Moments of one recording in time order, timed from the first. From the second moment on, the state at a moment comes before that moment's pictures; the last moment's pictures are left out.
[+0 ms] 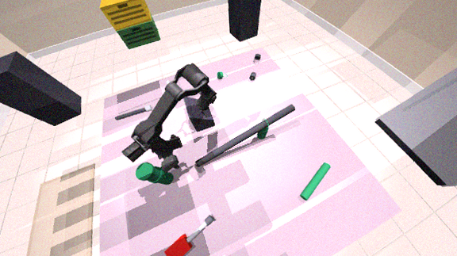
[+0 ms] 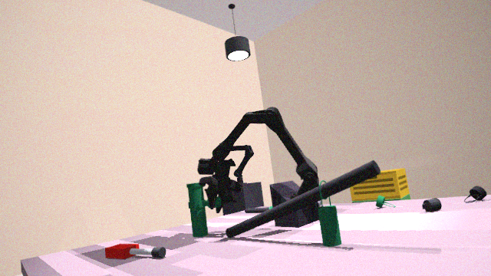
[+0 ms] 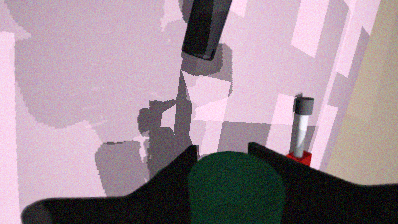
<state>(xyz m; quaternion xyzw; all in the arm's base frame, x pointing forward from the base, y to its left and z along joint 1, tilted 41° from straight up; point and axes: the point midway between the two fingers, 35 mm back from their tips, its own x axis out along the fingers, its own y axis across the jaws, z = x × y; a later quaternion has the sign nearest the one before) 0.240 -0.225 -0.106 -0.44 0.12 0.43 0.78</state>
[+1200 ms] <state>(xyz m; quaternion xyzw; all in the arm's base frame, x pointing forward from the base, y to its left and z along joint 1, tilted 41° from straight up) 0.259 -0.225 -0.103 -0.39 0.19 0.39 0.81</state>
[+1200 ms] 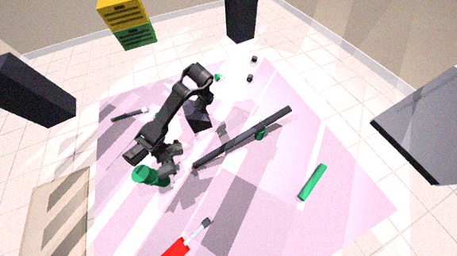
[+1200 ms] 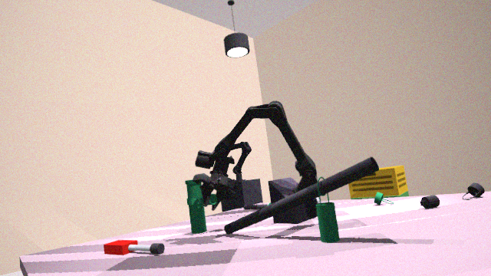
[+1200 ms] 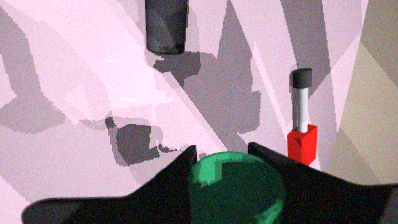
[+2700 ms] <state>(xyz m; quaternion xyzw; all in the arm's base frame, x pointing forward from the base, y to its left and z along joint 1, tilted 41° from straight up) 0.264 -0.225 -0.103 -0.37 0.21 0.39 0.82</state>
